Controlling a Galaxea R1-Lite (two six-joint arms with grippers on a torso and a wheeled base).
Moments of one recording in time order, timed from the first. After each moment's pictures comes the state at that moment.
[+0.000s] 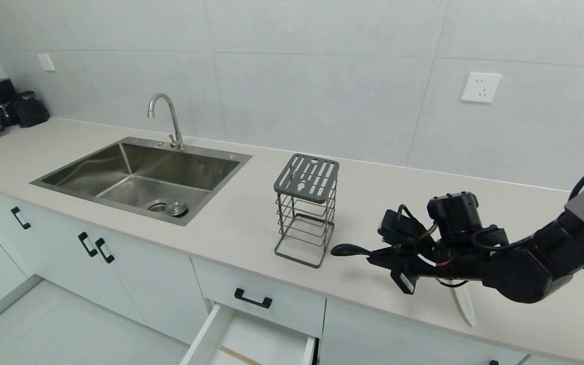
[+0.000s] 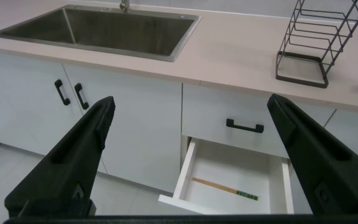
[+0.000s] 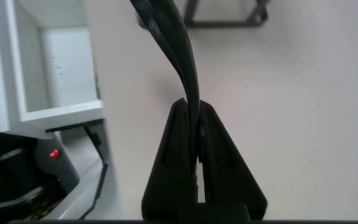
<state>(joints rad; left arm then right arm) 0.00 0.00 0.00 0.00 -0.04 0.00 0.38 2.05 -0.72 -0.60 0.40 -0.59</state>
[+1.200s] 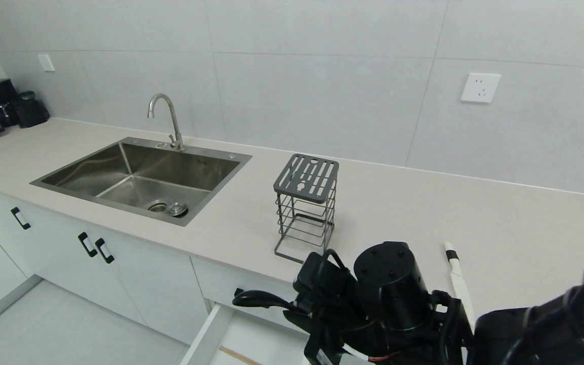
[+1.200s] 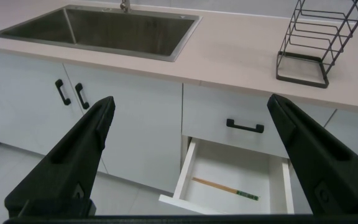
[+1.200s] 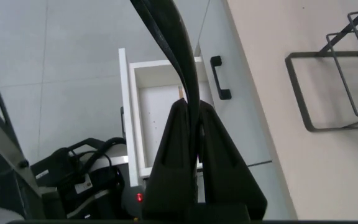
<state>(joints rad) 0.00 0.00 0.00 0.00 -0.04 0.00 0.97 1.98 -0.67 -0.76 0.06 -0.12</state>
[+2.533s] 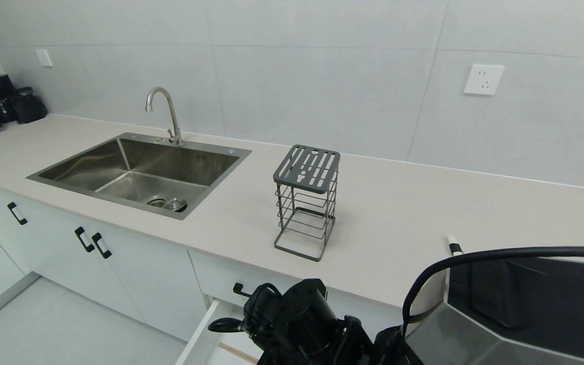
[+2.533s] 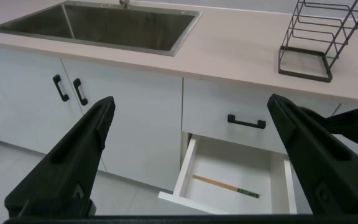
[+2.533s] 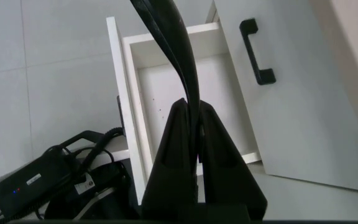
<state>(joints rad) 0.00 0.00 0.00 0.00 -0.04 0.00 1.04 2.33 -0.91 -0.76 -0.03 -0.04</state>
